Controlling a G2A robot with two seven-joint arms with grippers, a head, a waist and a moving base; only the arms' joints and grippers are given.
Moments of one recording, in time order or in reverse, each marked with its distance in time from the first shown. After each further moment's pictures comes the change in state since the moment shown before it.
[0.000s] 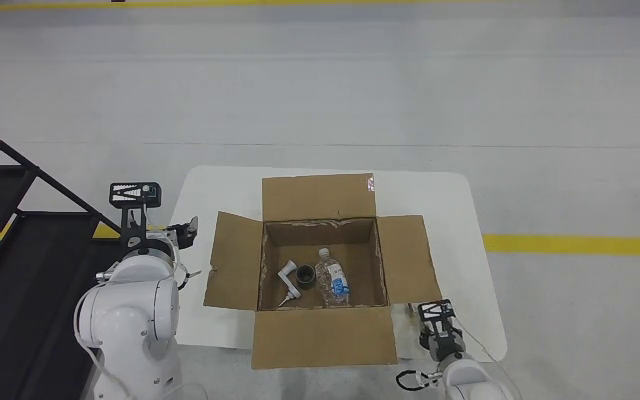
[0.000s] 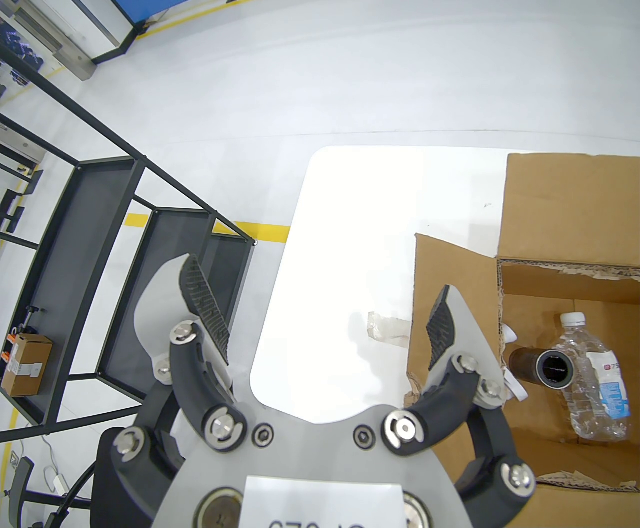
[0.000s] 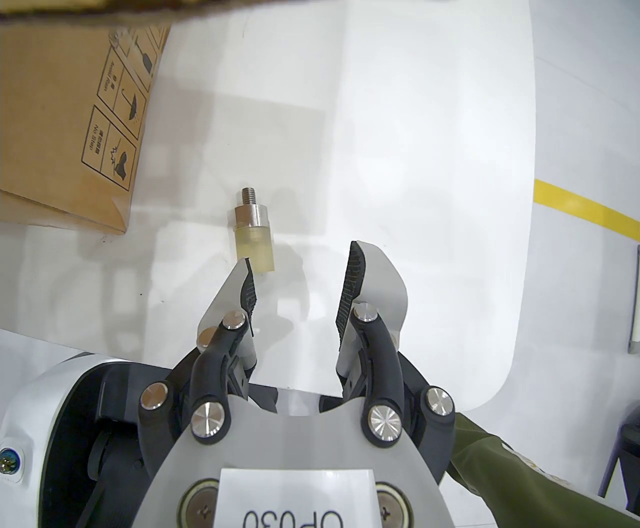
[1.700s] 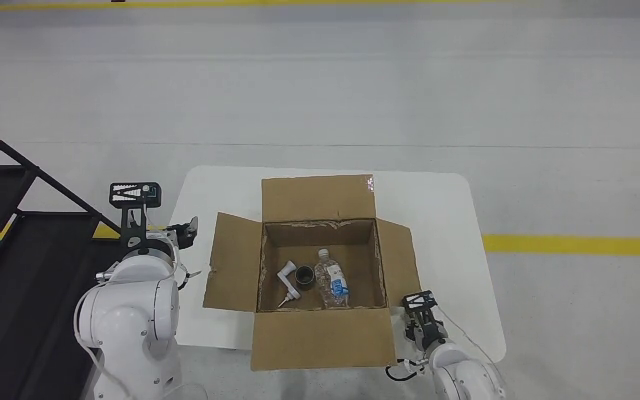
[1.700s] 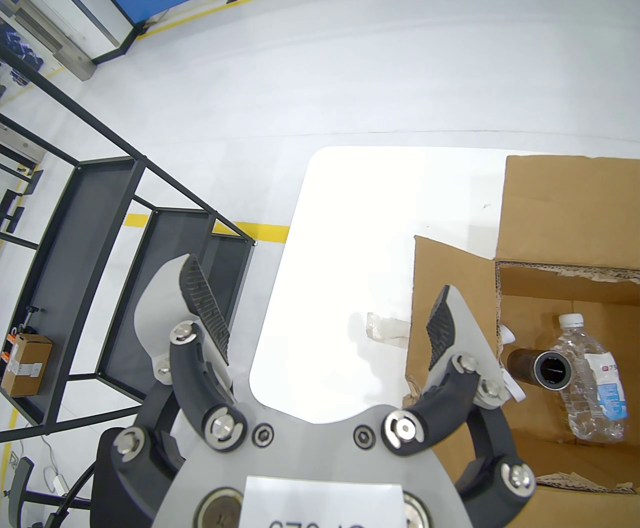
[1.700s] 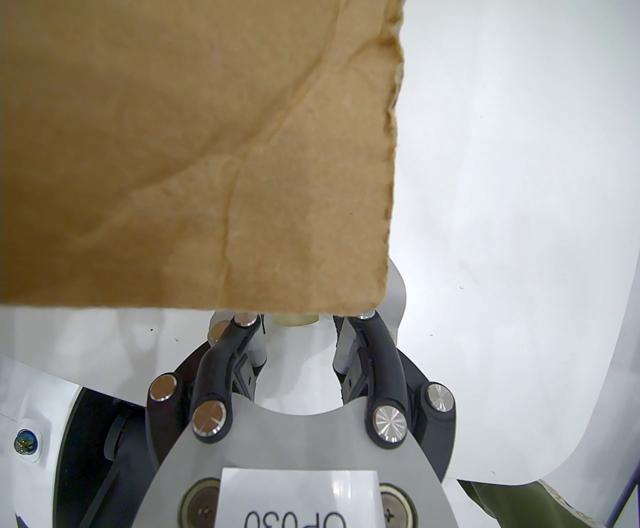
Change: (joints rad) left arm 0.000 0.000 0.000 0.000 0.000 0.000 0.000; right arm 0.152 0.015 -0.065 0.191 0.080 -0.041 0.034
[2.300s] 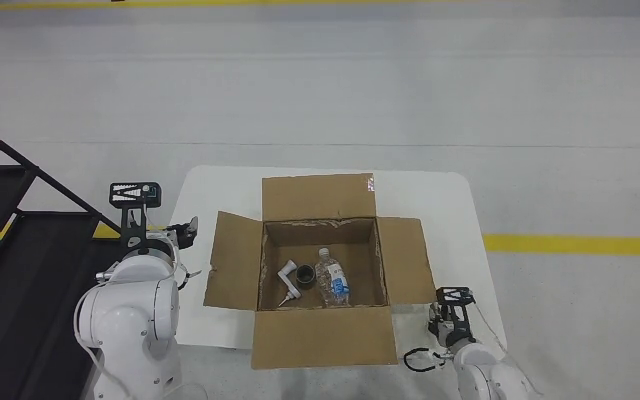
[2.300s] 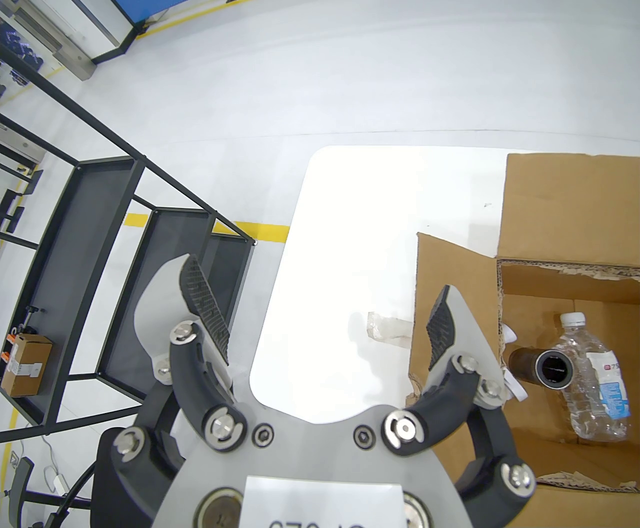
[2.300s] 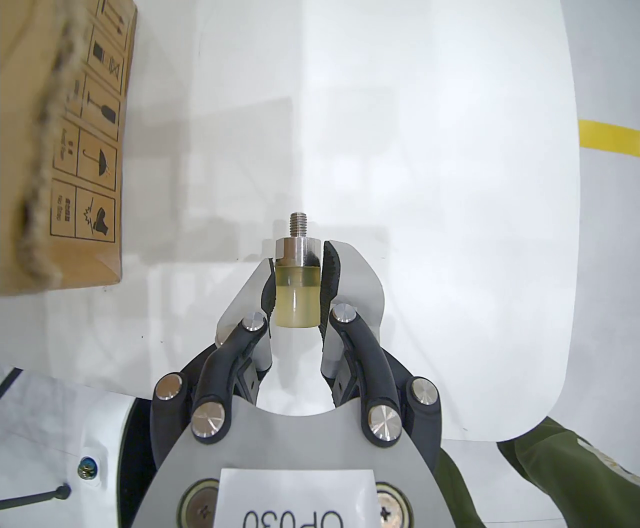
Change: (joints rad) left arm 0.000 0.000 0.000 0.000 0.000 0.000 0.000; right arm -0.072 0.012 0.159 -0.135 0.248 0.043 0.017
